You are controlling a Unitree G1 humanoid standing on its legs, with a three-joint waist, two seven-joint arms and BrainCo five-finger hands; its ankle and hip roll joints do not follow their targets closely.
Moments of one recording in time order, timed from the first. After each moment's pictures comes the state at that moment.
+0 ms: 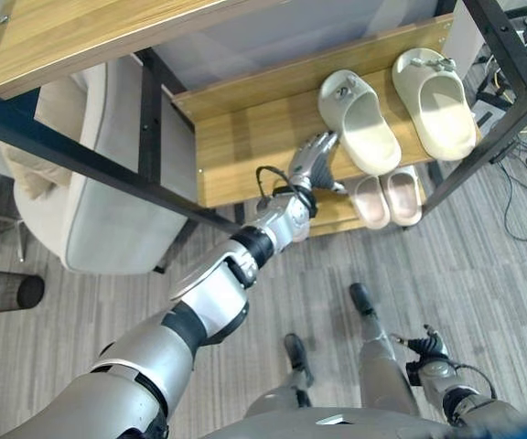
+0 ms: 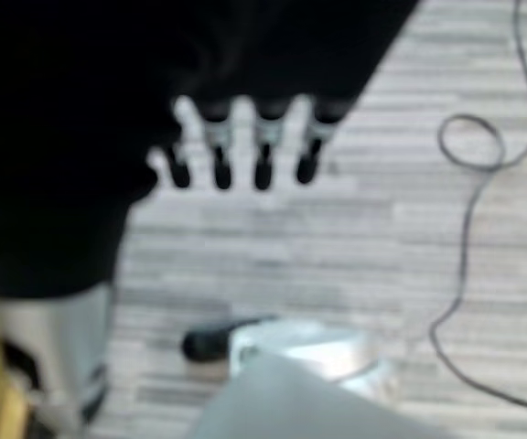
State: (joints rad) left arm -1.06 0.05 -0.74 1.04 0.29 -0.03 0.44; right arm -0.20 -0.26 0.26 1.31 0.17 -0.09 -0.38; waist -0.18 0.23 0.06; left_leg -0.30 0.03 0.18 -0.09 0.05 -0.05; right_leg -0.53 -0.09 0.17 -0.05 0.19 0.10
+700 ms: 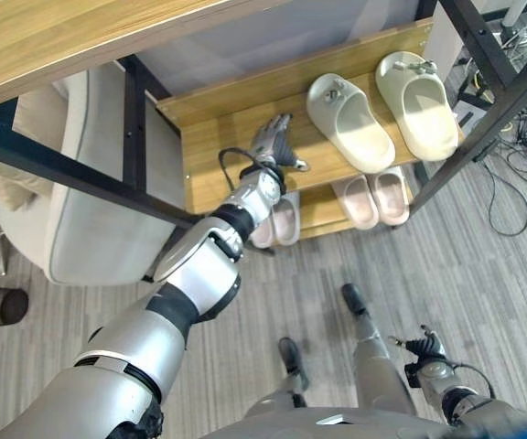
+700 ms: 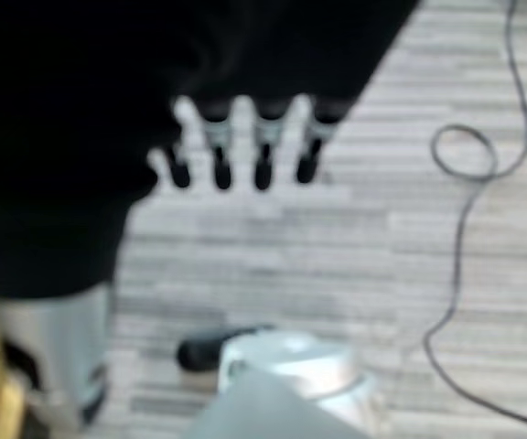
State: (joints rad) left arm -1.17 0.13 -0.66 1.24 0.17 0.02 0.42; right arm -0.20 -0.26 0.31 1.31 0.17 -0.09 -0.37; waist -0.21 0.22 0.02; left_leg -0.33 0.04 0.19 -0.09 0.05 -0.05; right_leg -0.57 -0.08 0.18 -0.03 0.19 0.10
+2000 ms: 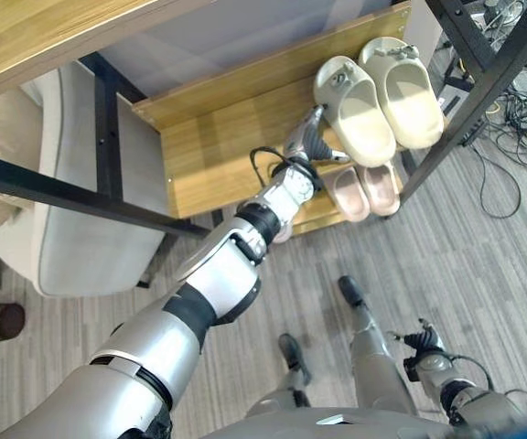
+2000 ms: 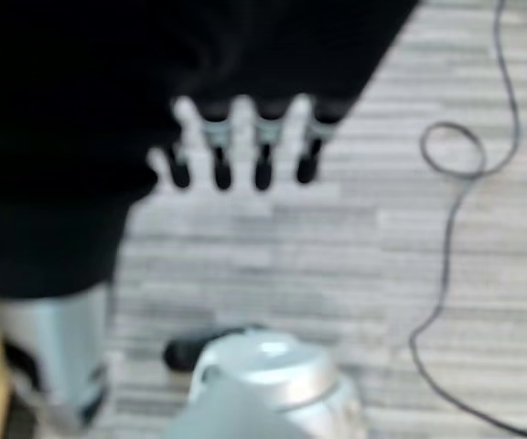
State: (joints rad) left arm -1.20 0.01 -0.63 1.17 0.02 -0.03 0.42; right arm -0.24 -0.26 0.32 1.33 0.13 -0.08 -0.37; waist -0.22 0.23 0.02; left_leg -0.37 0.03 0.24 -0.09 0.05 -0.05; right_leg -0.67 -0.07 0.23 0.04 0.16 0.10
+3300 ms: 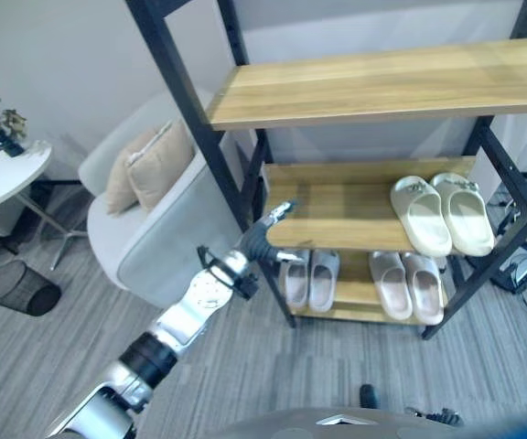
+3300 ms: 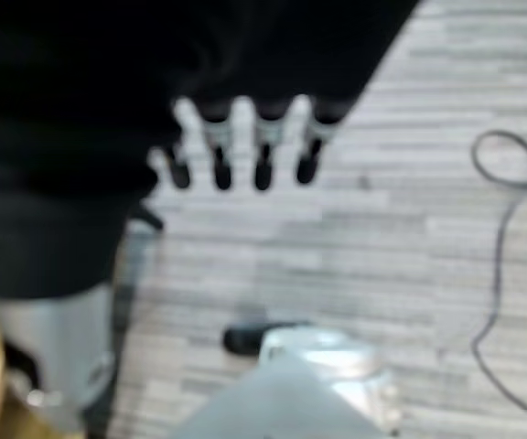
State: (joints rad) left arm -0.13 0.56 -0.48 0.08 -0.24 -0.21 -0.04; right arm 0.04 -0.23 0.09 1.33 0.13 -0.02 -0.26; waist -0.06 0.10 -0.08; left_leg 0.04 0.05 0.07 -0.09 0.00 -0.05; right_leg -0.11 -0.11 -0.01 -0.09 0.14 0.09
